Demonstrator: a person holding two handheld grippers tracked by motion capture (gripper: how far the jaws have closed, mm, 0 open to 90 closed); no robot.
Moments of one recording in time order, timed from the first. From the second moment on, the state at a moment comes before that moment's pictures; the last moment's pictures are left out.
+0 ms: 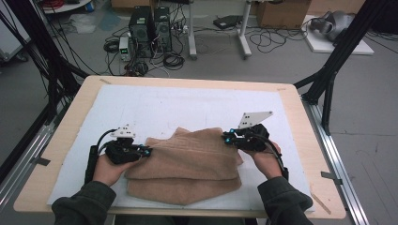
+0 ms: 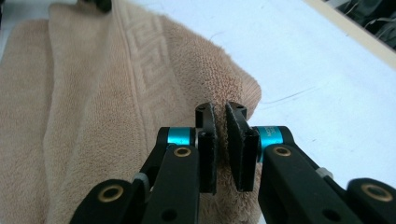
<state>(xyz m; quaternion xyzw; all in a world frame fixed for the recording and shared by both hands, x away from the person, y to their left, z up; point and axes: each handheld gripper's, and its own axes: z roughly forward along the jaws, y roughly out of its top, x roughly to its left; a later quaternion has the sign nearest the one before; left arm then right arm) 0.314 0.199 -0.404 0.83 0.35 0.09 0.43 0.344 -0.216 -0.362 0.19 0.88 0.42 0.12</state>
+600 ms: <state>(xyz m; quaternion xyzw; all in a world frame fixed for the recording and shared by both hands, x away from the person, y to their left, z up) 0.431 0.193 -0.349 0.75 0.43 0.19 0.46 0.459 -0.228 -0.319 0.31 0.84 0.40 0.18</state>
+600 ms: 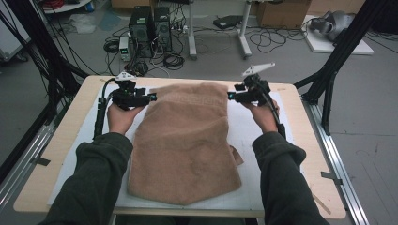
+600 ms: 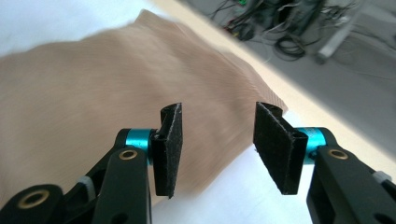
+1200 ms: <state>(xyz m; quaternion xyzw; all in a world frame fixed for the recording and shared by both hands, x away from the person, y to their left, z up) 0.302 0.208 -0.409 0.80 0.35 0.13 0.47 0.334 -0.224 -0.396 0.20 0.87 0.44 0.07</state>
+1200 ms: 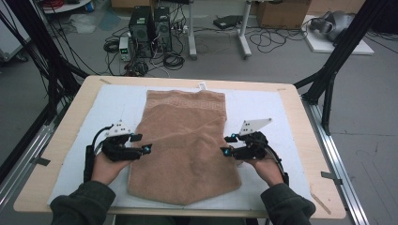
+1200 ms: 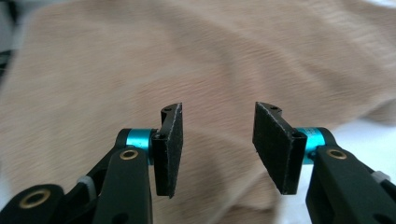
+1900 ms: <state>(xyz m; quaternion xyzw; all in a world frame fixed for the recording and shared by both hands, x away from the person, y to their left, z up) 0.287 0.205 -0.435 0.84 0.34 0.11 0.42 0.305 -0.205 -0.407 0.16 0.90 0.41 0.07</state>
